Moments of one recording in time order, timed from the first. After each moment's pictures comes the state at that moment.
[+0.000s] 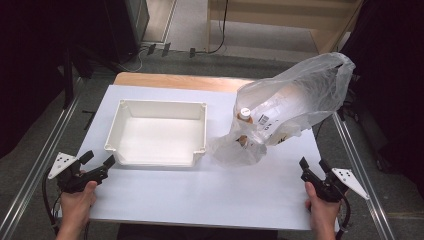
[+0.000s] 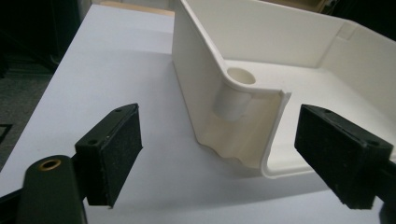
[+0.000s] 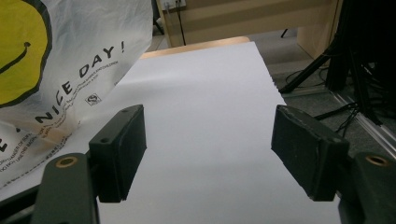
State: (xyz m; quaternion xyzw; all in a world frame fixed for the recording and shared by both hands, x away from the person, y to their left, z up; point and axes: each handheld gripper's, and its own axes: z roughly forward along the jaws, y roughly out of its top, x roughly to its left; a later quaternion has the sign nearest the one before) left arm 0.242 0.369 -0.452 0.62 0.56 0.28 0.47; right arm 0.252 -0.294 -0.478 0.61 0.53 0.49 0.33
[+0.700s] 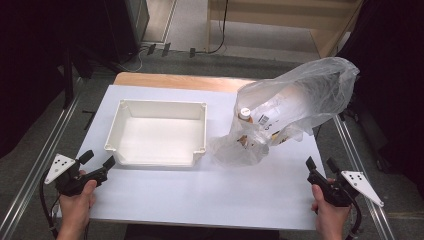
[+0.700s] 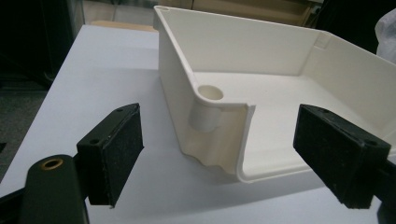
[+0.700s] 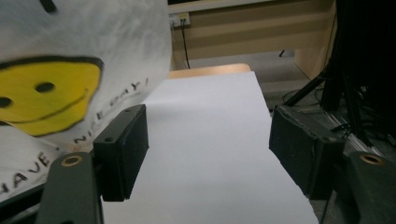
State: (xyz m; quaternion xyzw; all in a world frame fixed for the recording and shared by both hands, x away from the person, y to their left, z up) left arm 0.232 0.364 -0.440 0.62 0.53 0.29 0.49; right arm 0.230 -0.290 -0.437 0.59 0.53 0.50 0.36
